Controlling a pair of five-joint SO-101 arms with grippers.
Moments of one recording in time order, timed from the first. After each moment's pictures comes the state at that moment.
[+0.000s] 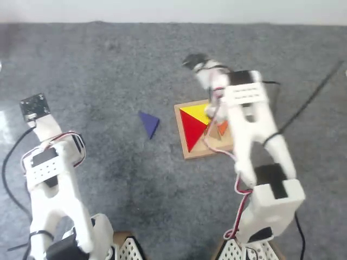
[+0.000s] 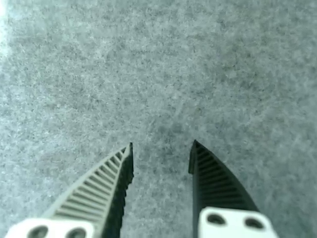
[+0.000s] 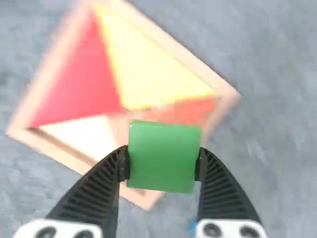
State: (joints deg) left arm -33.3 -27.3 60.9 39.7 2.9; right arm -17.4 14.2 -4.0 73.8 39.3
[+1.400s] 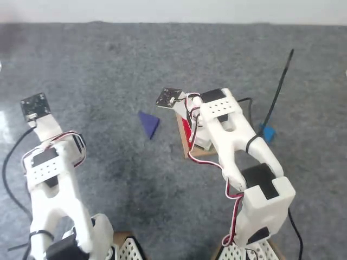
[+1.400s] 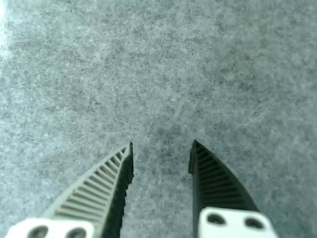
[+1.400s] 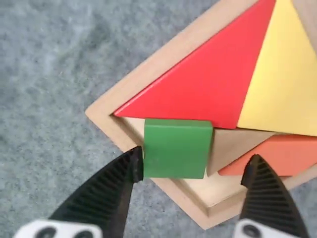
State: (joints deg) left arm -33.1 -27.3 60.9 39.9 2.9; right arm -24.2 14.9 8.3 72.6 42.9
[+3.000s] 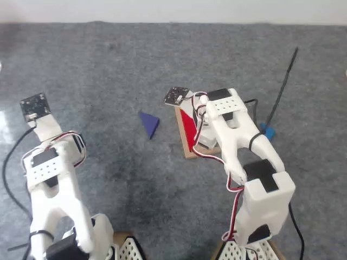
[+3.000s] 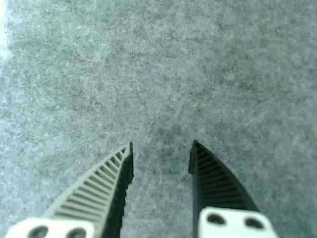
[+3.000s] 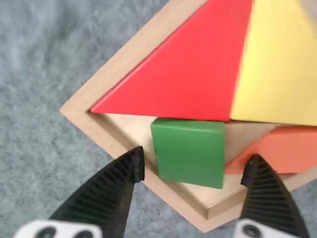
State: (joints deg) left arm -33.2 -27.3 60.9 39.9 2.9; right arm -21.2 18.9 8.3 70.9 42.9
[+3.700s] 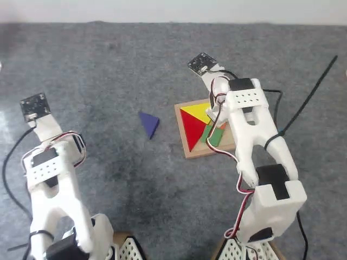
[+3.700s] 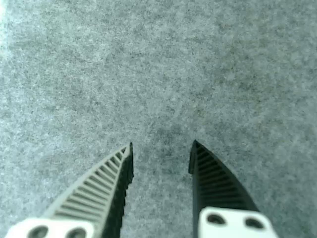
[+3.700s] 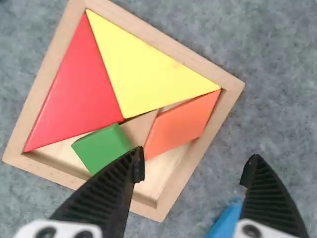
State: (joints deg) left arm -33.2 -27.3 60.9 39.9 2.9; right arm -14.2 13.5 3.3 65.7 30.5
